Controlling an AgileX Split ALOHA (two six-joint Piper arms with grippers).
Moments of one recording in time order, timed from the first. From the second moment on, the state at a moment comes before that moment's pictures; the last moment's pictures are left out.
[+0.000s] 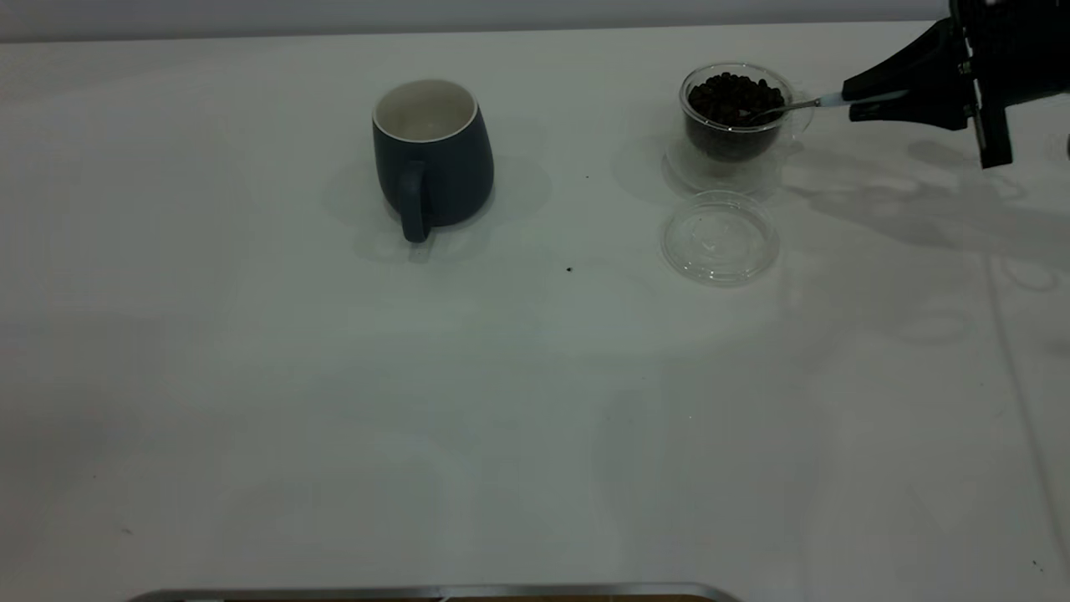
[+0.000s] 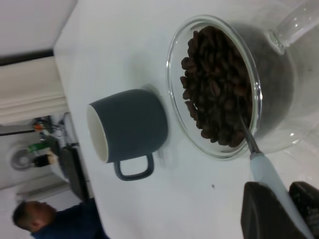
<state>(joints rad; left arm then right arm) 0.12 -0.02 -0.49 -0.04 1.14 0.03 -0.23 2.51 -1.45 1.37 1.05 -0.84</state>
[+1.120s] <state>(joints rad) 0.12 -0.02 -0.49 -0.04 1.14 0.03 -0.28 2.53 -1.45 1.41 1.14 -0.88</state>
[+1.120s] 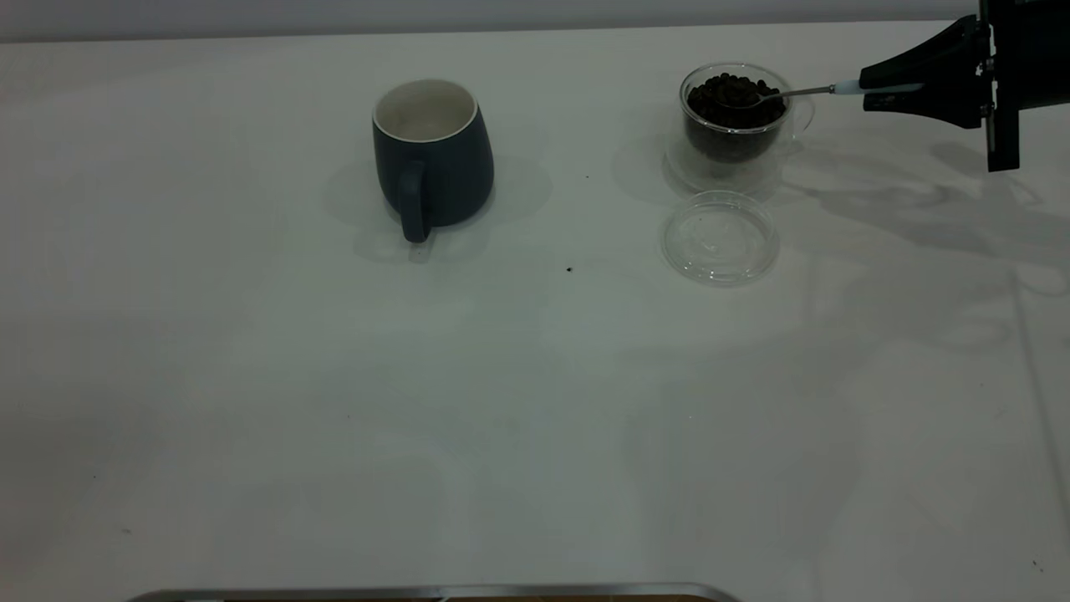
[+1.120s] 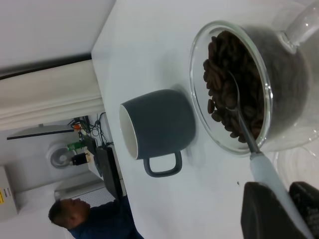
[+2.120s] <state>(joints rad) 0.12 -0.02 -0.49 -0.04 1.14 0.03 -0.22 2.43 -1.45 1.41 1.15 -0.87</state>
